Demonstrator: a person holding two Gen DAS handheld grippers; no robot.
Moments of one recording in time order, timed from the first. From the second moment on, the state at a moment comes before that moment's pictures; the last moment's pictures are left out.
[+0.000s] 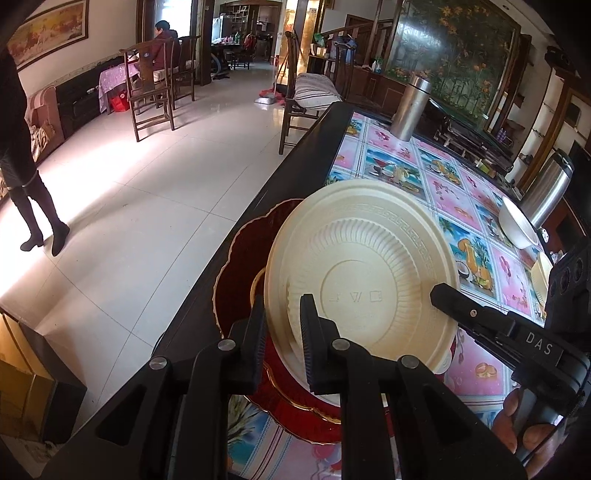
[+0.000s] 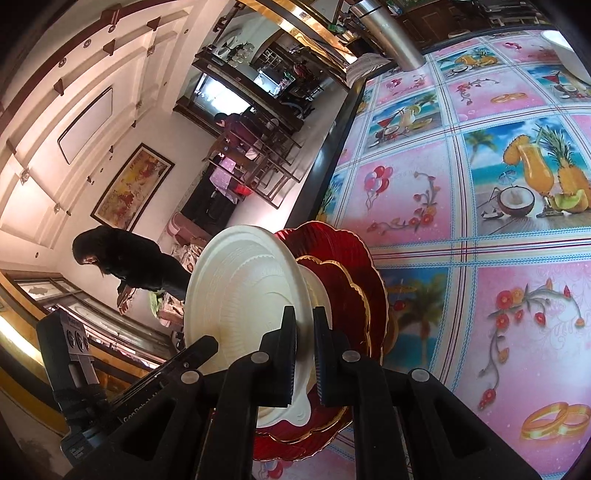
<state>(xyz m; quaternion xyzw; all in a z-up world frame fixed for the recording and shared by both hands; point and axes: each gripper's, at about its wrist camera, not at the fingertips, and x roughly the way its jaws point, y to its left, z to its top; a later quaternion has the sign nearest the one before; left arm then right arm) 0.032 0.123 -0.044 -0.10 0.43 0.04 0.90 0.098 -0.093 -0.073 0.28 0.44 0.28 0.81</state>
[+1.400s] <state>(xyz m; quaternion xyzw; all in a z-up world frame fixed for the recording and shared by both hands) 0.005 0.148 0.004 -0.15 0.41 0.01 0.90 0.089 -0.124 -0.039 0.31 0.44 0.28 0.79</state>
